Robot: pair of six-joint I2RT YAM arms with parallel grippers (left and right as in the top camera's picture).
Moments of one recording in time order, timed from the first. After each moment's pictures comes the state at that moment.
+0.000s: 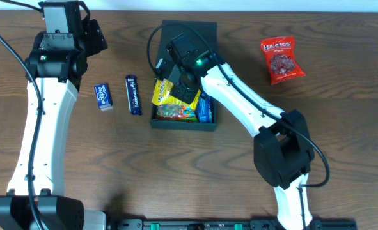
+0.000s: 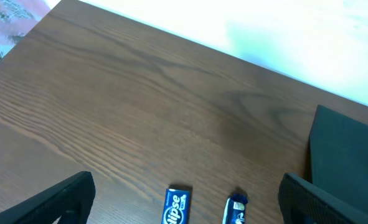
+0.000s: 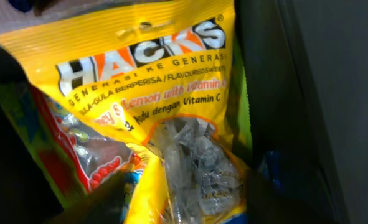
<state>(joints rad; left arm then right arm) -0.01 1.60 1.60 -0.74 -0.28 -0.31 0.62 2.15 1.85 -0.90 -0.03 -0.52</state>
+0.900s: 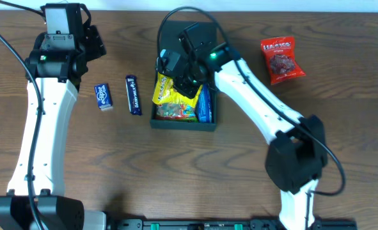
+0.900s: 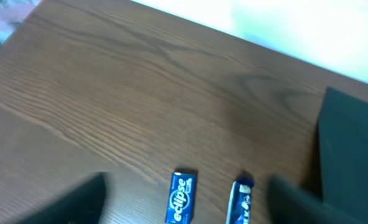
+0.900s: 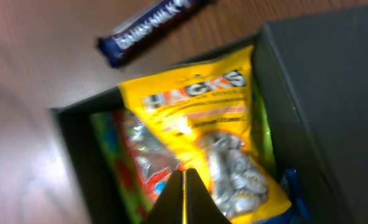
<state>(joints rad) -0.01 1.60 1.60 -0.81 -0.26 -0.30 0.57 2.06 1.85 -0.93 -0.31 -0.48</state>
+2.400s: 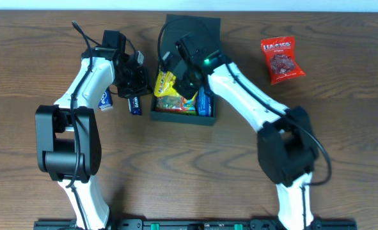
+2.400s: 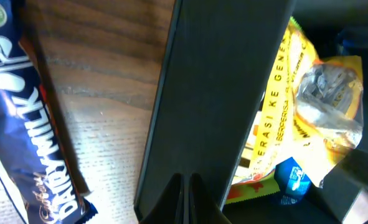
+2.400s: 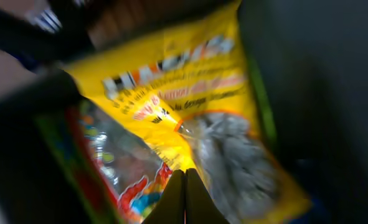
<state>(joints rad) -0.09 2.03 1.51 -0.88 0.50 -0.28 0.57 2.12 1.78 -0.77 -0.16 -0.38</state>
